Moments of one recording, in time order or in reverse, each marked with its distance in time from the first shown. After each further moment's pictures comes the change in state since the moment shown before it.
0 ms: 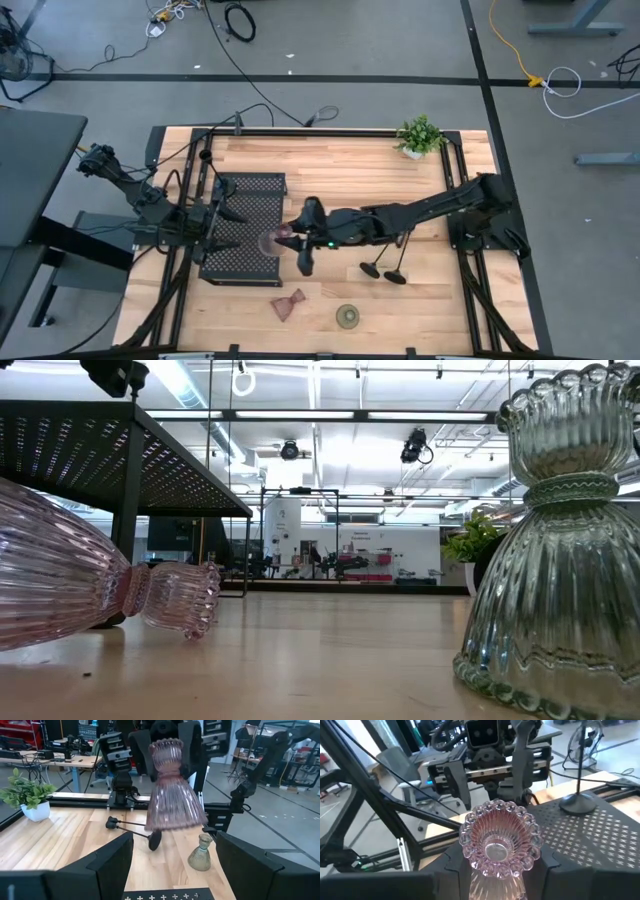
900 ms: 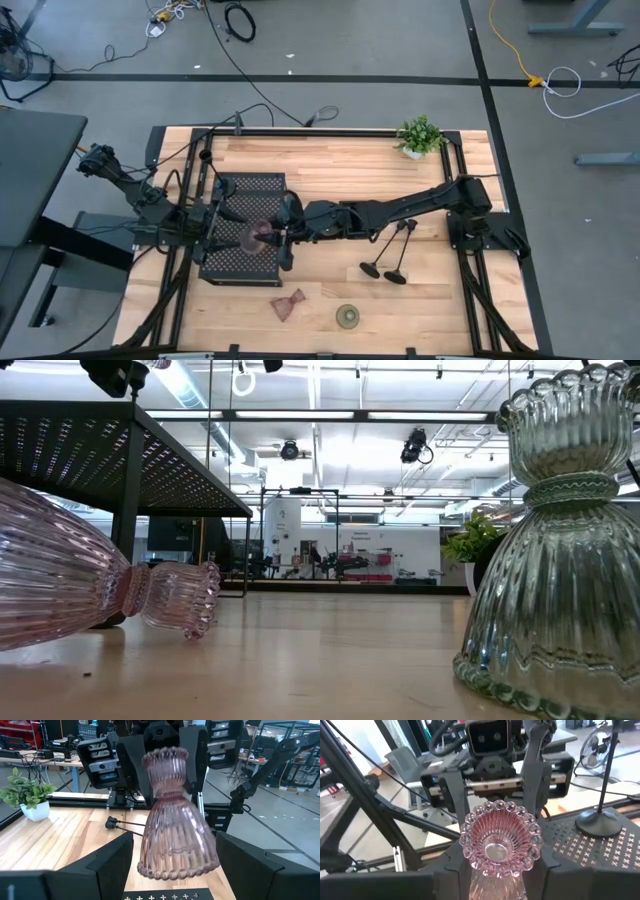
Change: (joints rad) left arm 0.000 0.000 0.000 0.001 0.000 -0.003; right arm -0.059 0.163 0.182 0.028 -0.102 -0.052
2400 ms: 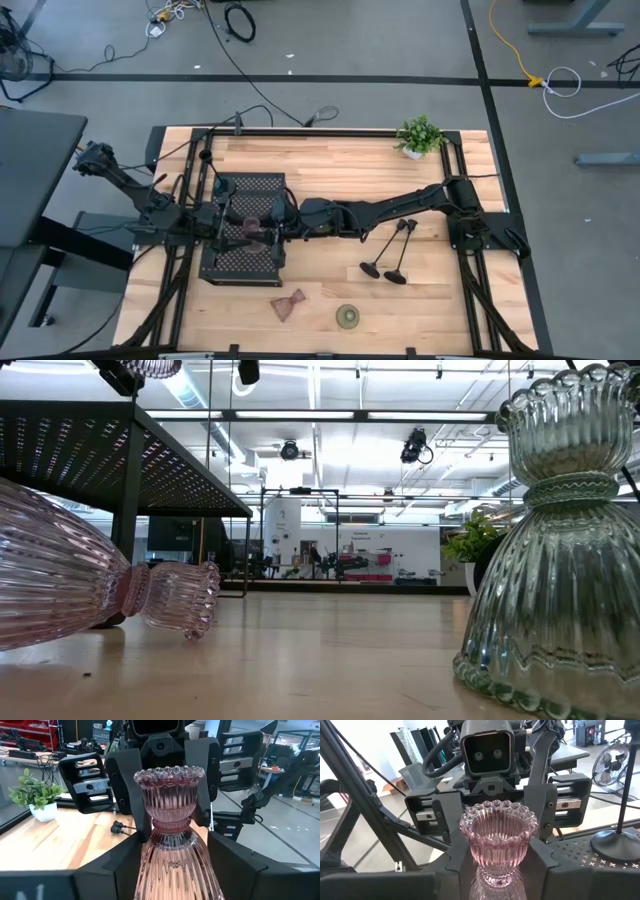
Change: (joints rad) left arm 0.007 0.156 -0.001 0.171 -0.060 -0.011; right arm -0.041 0.073 -0.002 0.183 -0.062 -0.026
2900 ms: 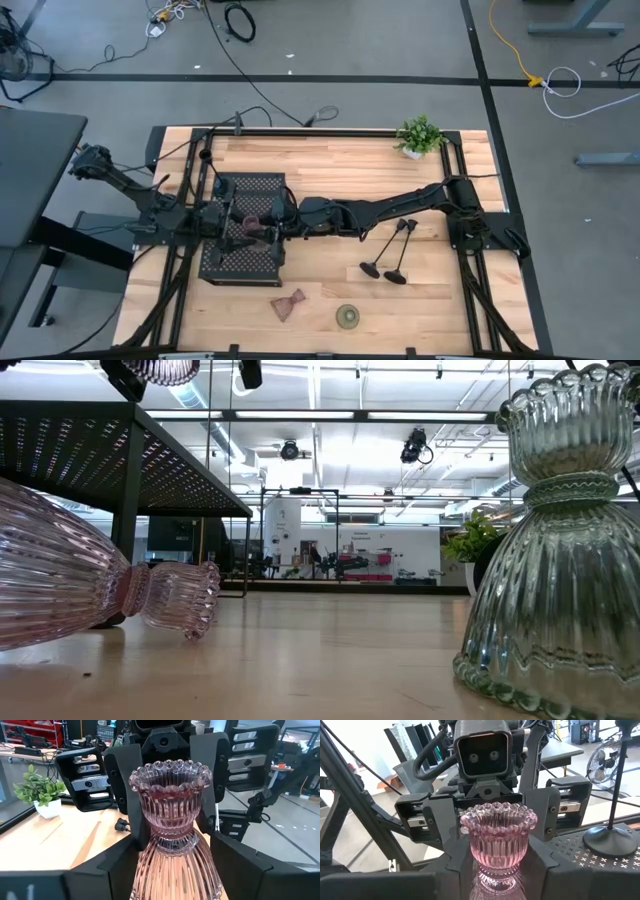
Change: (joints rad) left arm 0.071 0.046 0.000 0.026 0.039 -0.020; right arm -0.003 0.000 0.000 -0.021 0.009 -0.002
